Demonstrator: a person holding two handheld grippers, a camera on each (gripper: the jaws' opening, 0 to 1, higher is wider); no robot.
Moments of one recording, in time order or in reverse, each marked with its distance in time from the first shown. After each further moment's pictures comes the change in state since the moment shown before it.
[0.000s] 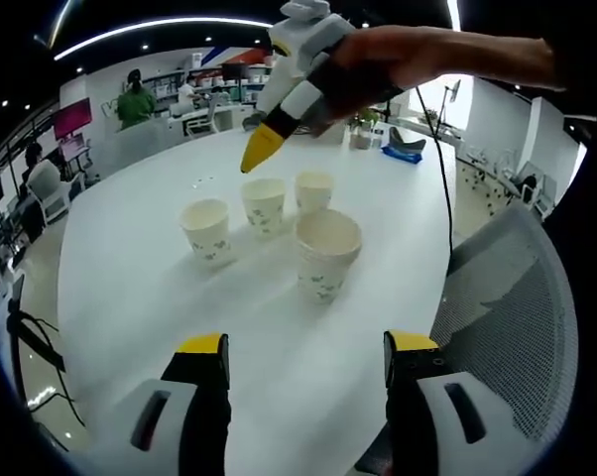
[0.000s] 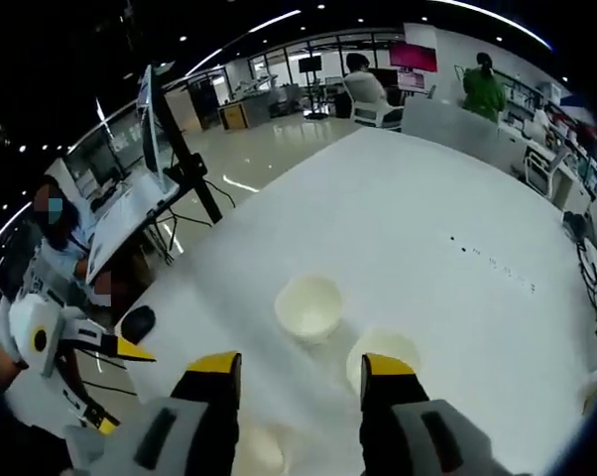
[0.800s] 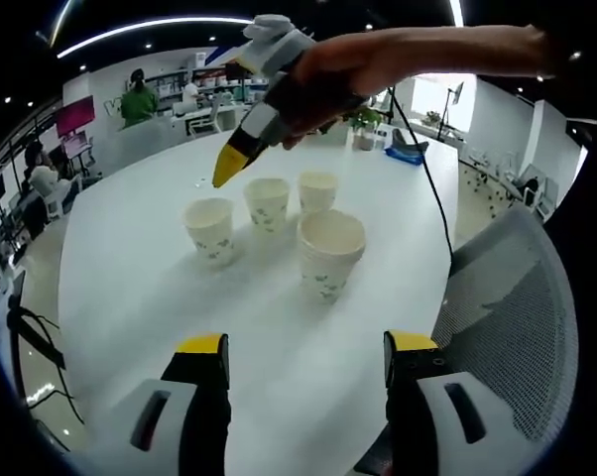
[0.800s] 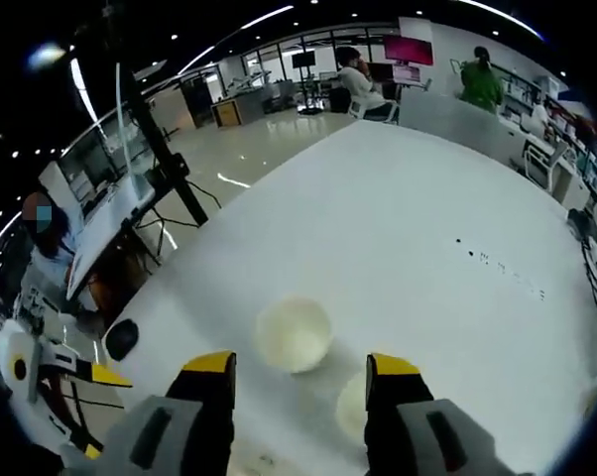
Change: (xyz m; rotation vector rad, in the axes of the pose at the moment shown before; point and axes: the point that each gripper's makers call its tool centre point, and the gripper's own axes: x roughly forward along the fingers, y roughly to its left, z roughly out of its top) left arm -0.001 0.006 -0.002 -0.012 -0.003 0.007; right arm 0.042 -0.021 0.020 0.023 0.039 -0.006
